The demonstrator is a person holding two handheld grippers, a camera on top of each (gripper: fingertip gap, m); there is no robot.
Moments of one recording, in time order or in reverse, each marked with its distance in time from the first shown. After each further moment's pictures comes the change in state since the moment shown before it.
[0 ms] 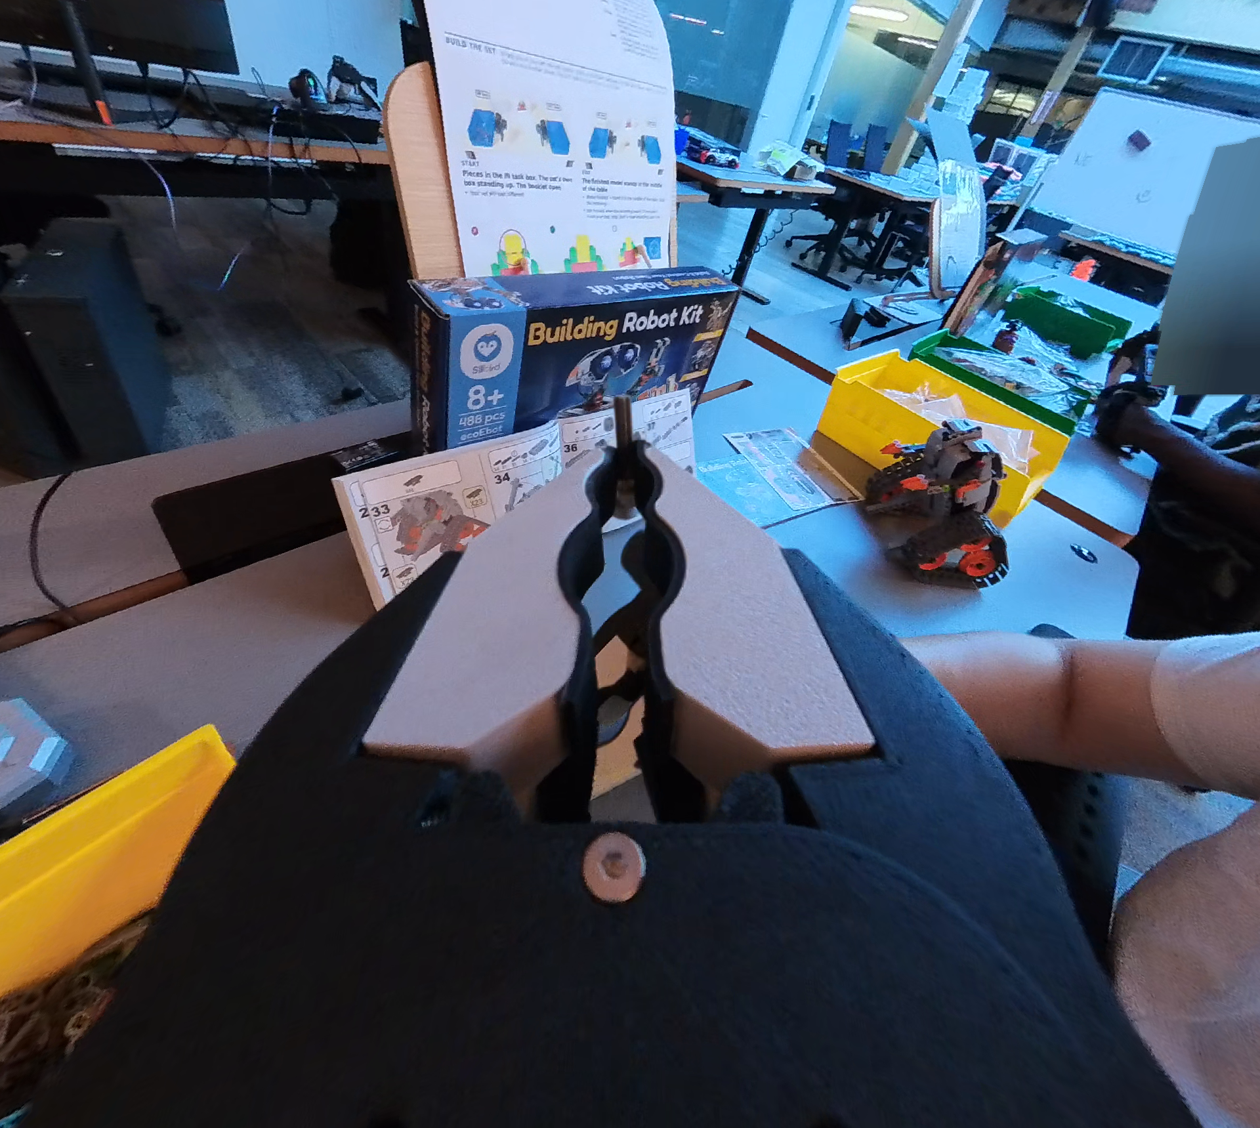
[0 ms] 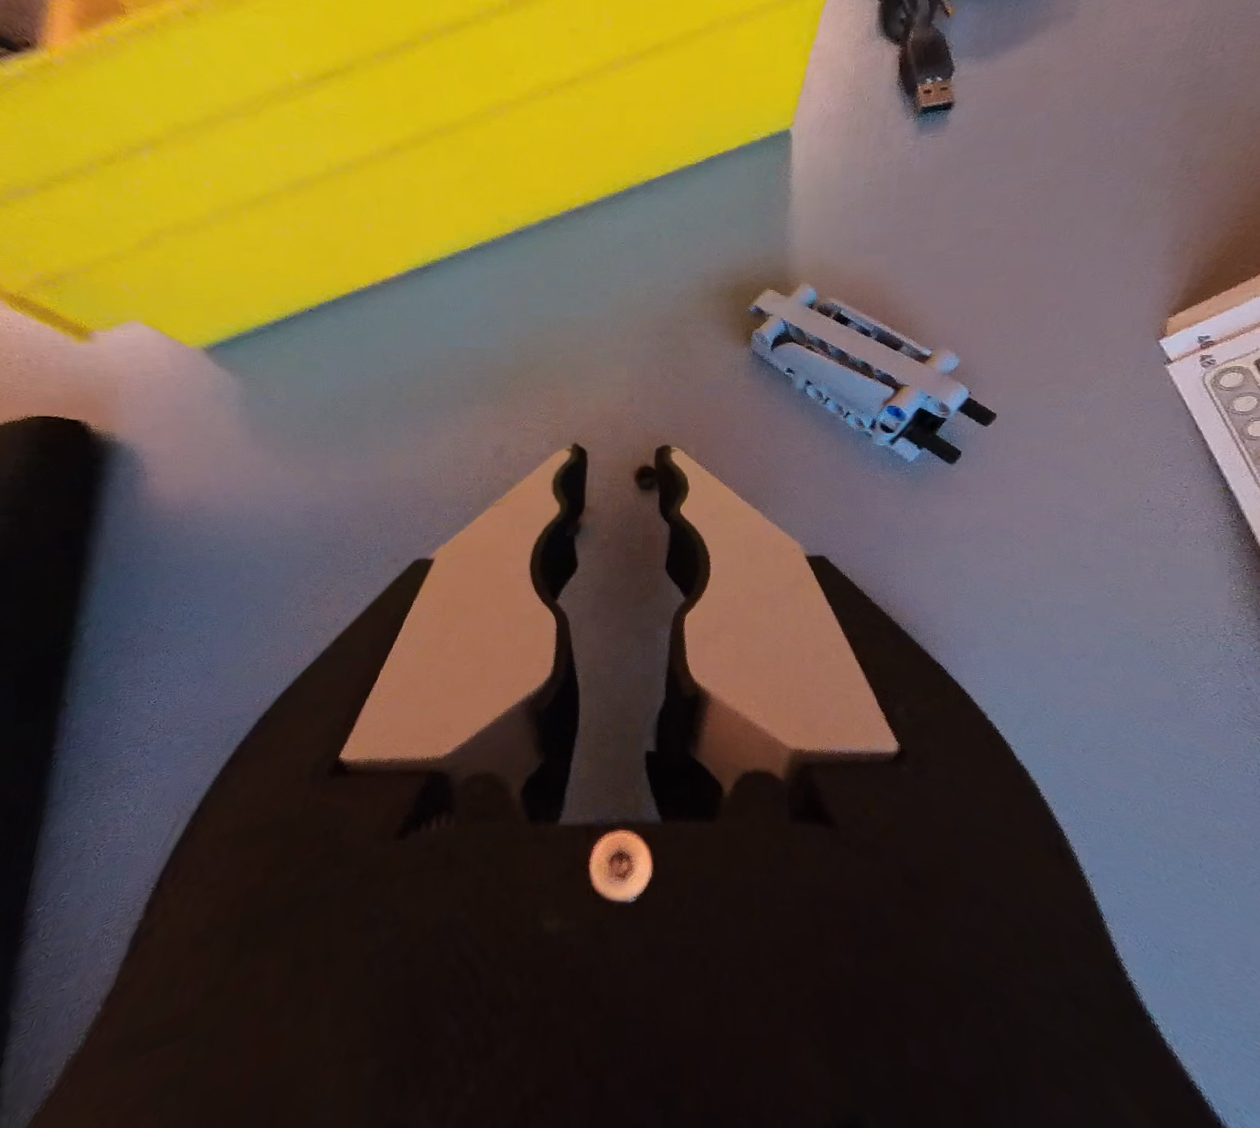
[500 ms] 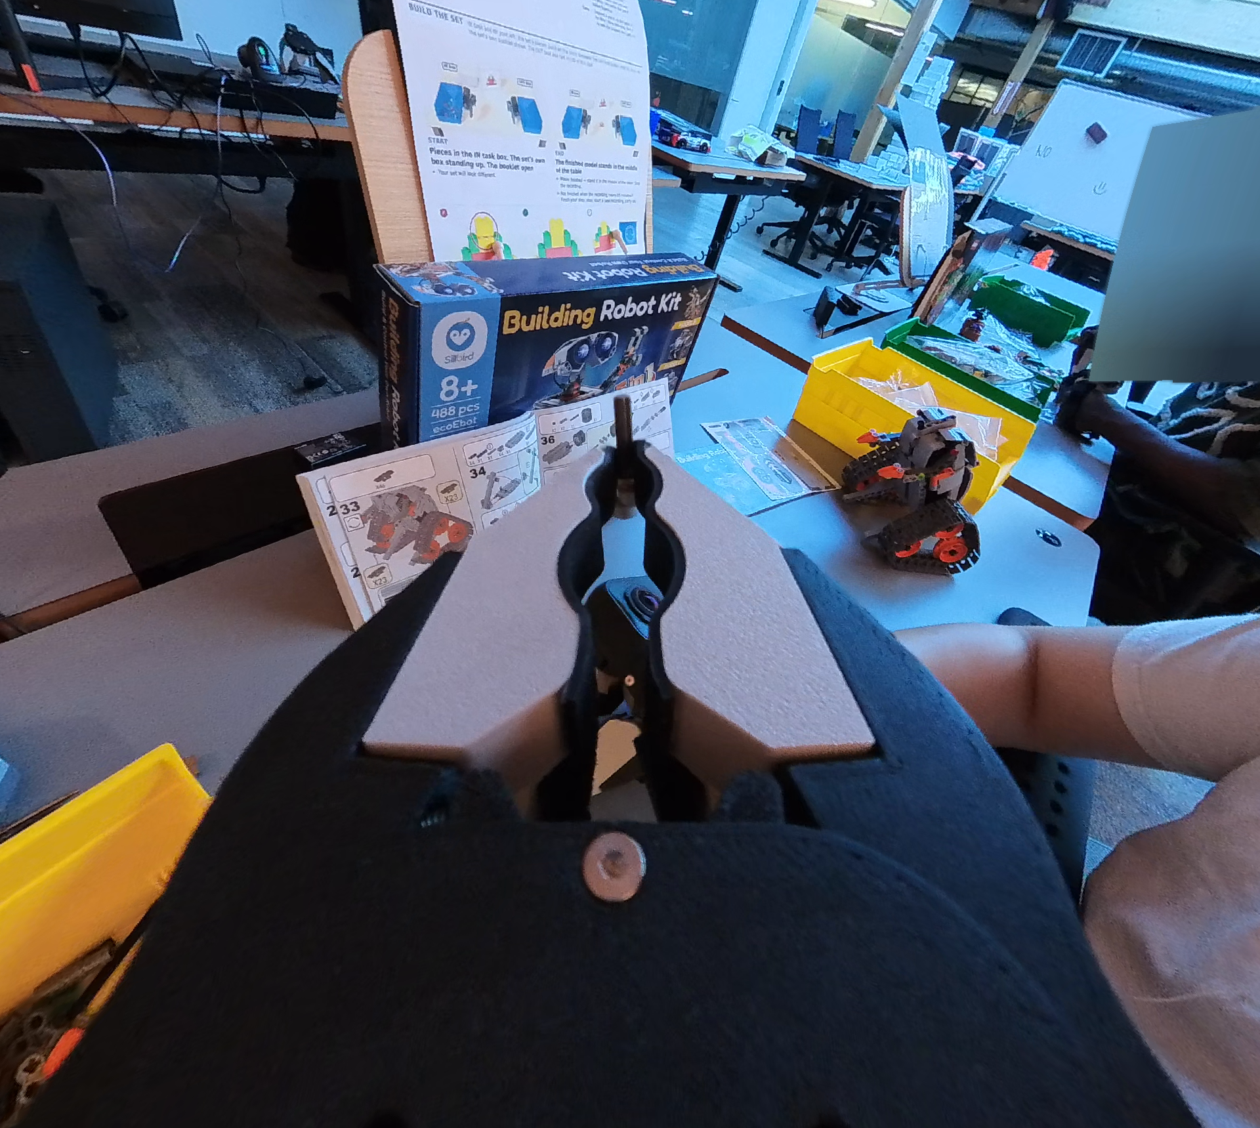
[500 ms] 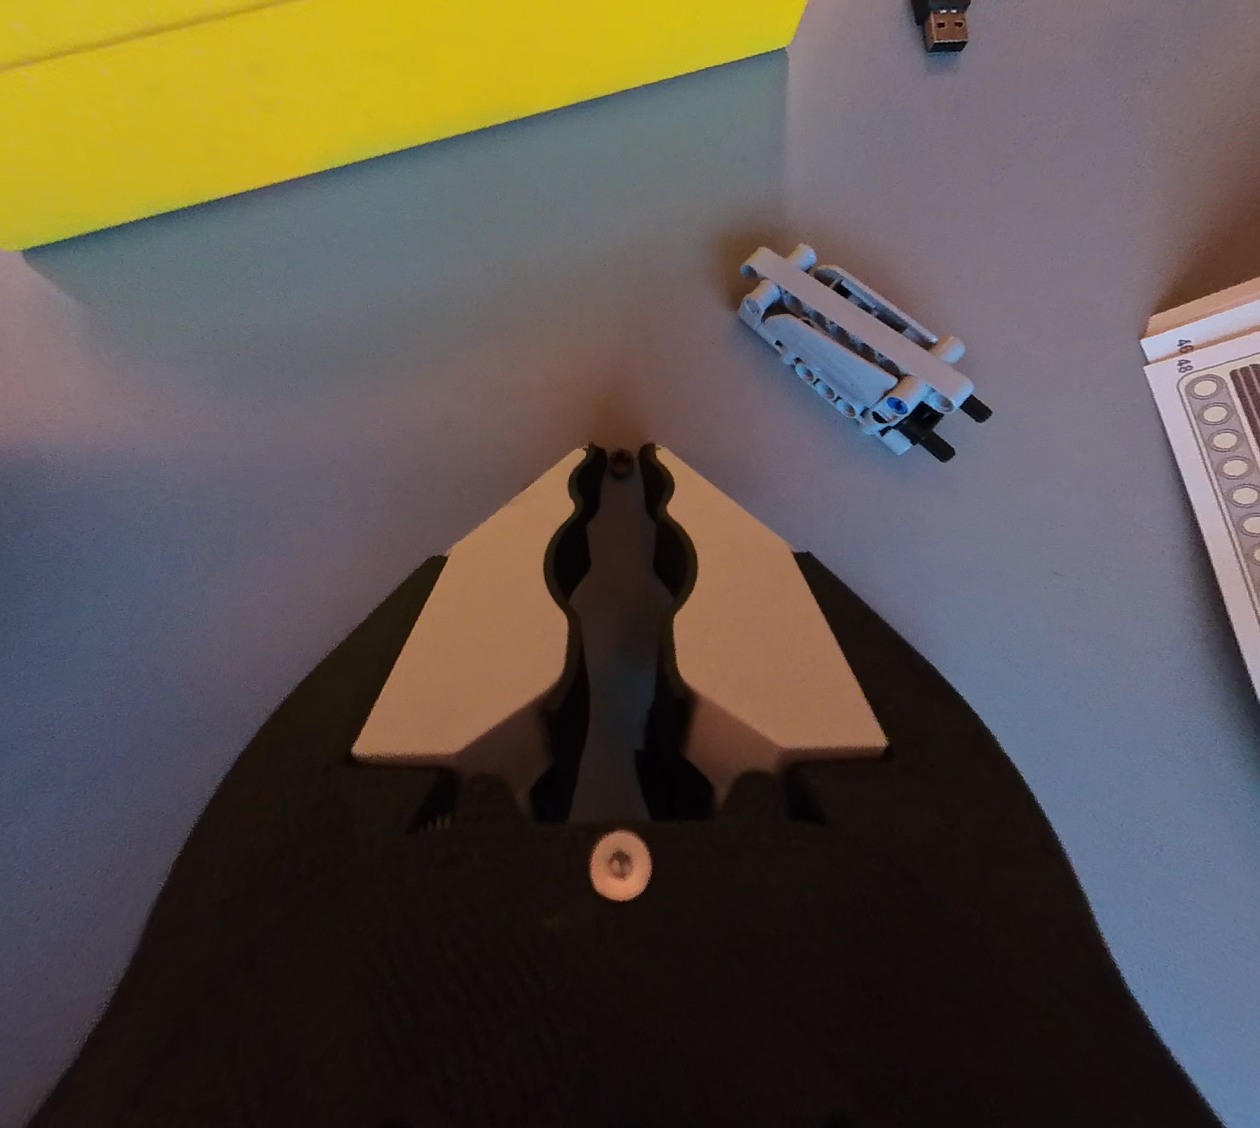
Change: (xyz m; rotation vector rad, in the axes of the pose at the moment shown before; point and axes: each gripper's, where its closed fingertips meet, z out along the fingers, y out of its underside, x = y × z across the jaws) left arm 0.003 0.005 0.008 -0.023 0.049 -0.017; right arm 0.010 0.016 0.014 -0.121 0.101 -0.109
